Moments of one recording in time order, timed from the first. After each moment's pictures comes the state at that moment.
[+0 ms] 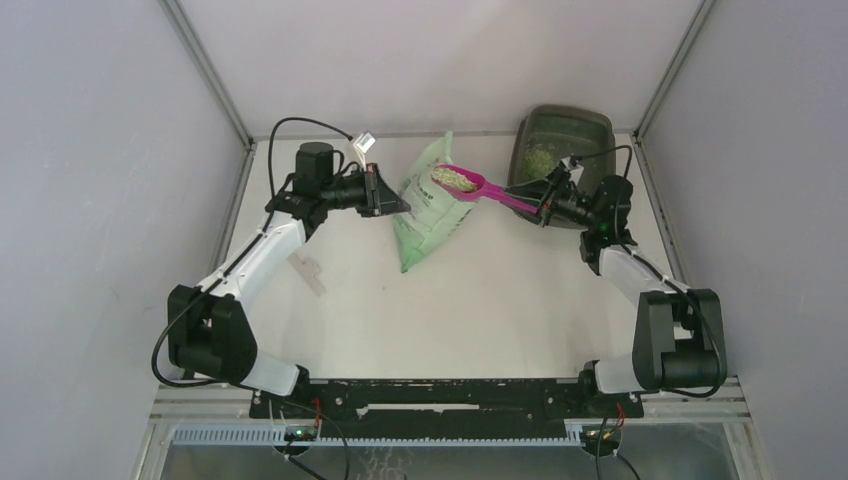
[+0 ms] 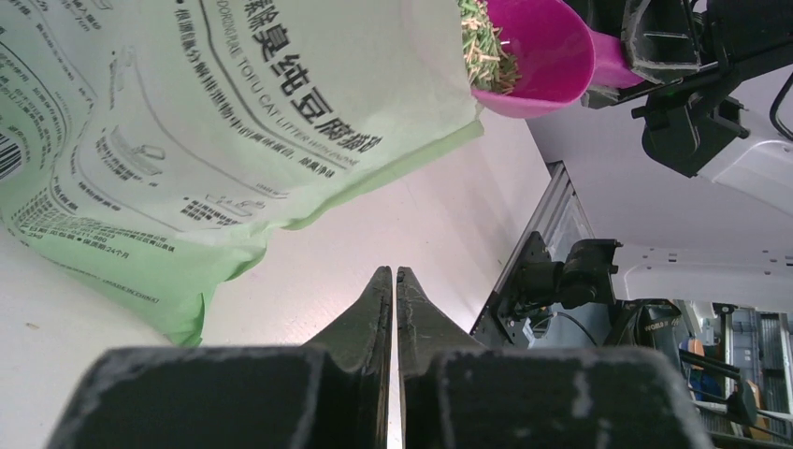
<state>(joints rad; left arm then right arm) -0.28 1.46 1.17 -0.23 0.80 -0.44 0.05 1.41 0.75 0.67 -1.00 1.61</state>
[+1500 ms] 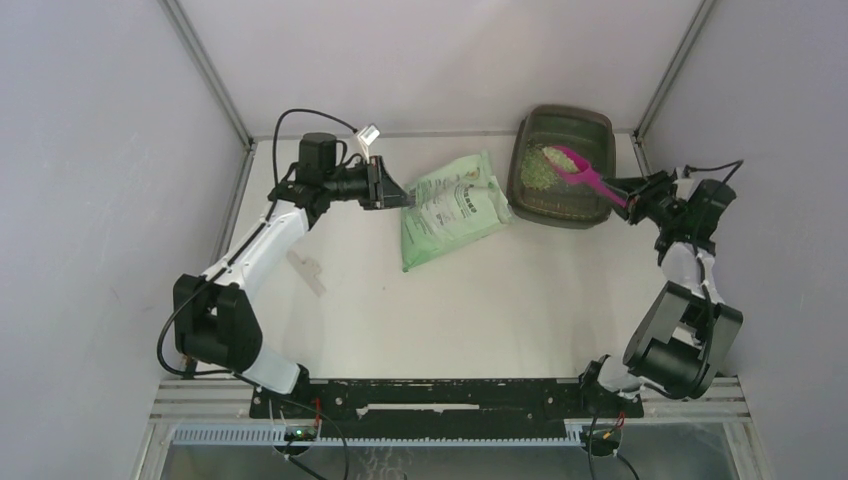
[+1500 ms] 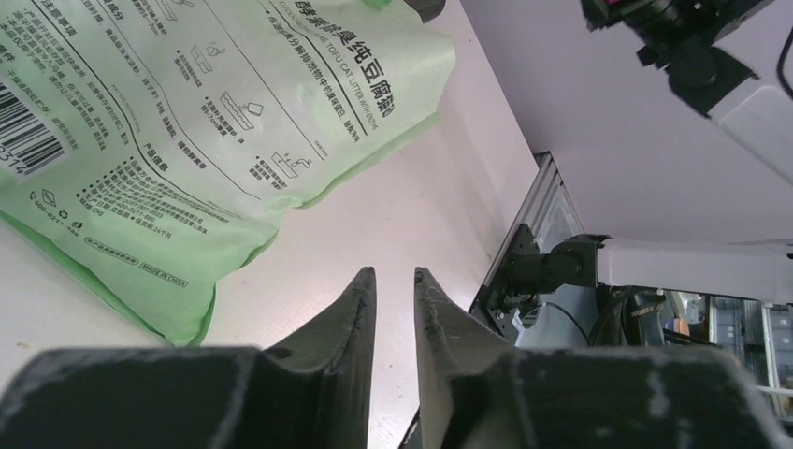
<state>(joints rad) -0.28 1.52 1.26 -0.28 0.84 -0.42 -0.54 1.39 0.81 0.28 -1.09 1.27</state>
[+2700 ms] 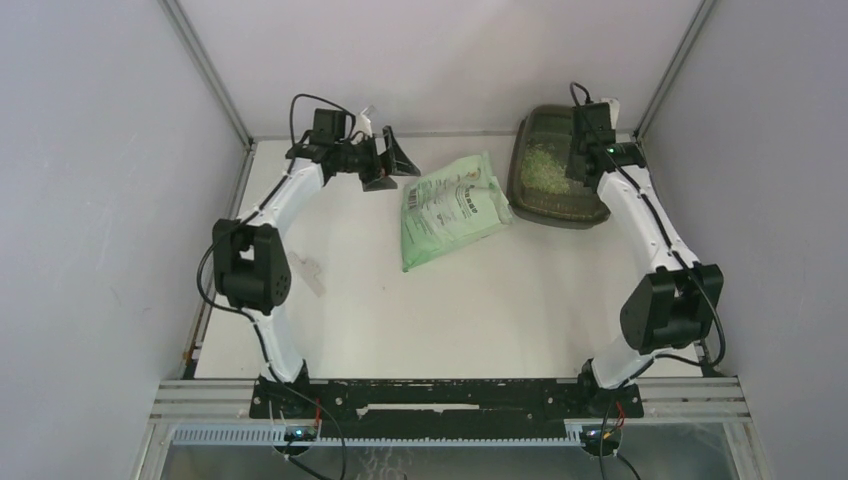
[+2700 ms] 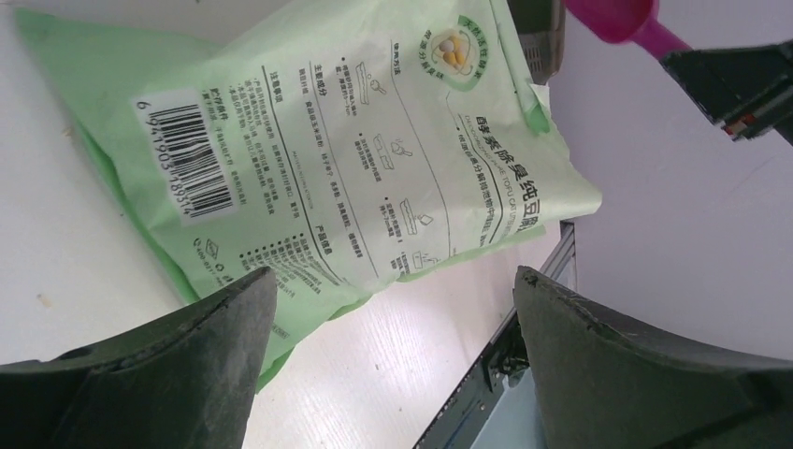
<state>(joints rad) -0.22 1.93 1.68 -0.49 0.75 -0.49 0.14 1.64 1.57 -0.74 0.45 0.21</state>
